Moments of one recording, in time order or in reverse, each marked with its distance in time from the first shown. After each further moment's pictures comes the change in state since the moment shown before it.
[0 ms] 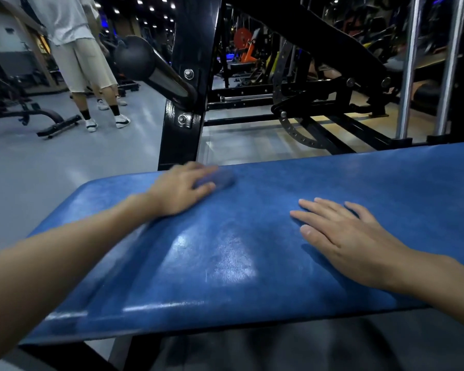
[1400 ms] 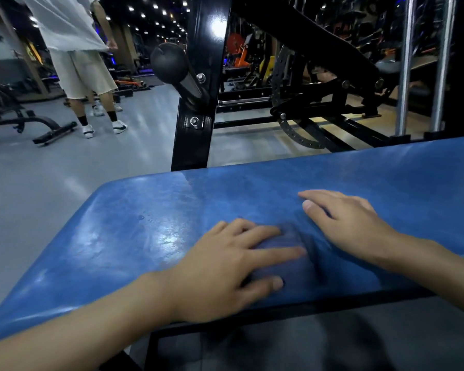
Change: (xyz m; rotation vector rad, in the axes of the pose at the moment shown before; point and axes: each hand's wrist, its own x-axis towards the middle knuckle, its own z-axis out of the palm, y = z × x) left_hand -0.137 0.091 -0.013 -0.024 -0.001 0.555; right_hand 0.012 -0.041 0.003 0.204 0.246 0.118
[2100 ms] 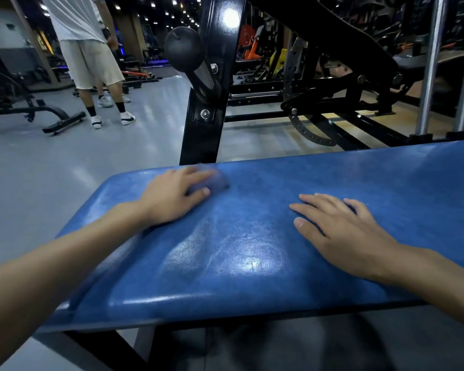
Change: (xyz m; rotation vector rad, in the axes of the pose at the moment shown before) left_hand -0.002 -0.157 -0.006 0.066 0.012 -0.576; right_hand 0.002 -0.017 0.022 -0.192 -0.170 -0.048
